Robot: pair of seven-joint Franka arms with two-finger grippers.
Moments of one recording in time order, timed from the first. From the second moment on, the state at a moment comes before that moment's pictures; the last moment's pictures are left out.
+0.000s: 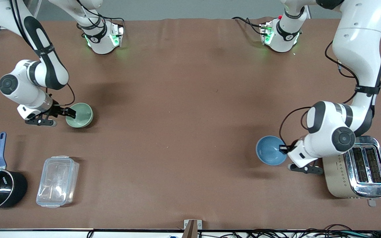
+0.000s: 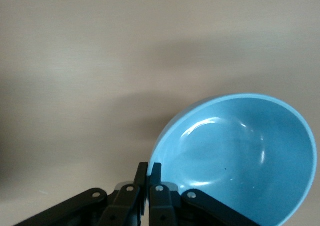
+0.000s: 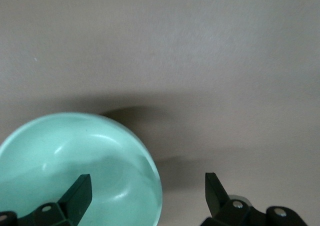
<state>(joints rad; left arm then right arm) 0.02 0.64 -0.30 -1.50 0.07 2.06 -0.13 -0.17 0.23 -0.04 -2.42 -0.03 2.62 -0.11</state>
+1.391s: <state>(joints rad) -0.42 0.76 -0.31 -1.39 0.07 2.17 -0.64 0.00 0.06 -0.01 -2.25 0.03 2.30 0.02</state>
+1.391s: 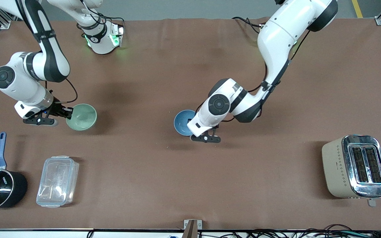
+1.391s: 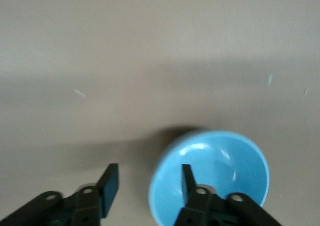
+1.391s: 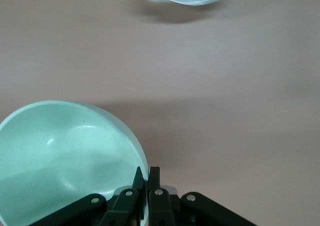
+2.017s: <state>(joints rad) -0.12 0.28 -0.18 -1.35 0.07 1.72 -0.29 0.46 0.19 0.00 -1.89 0.08 2.08 0.64</state>
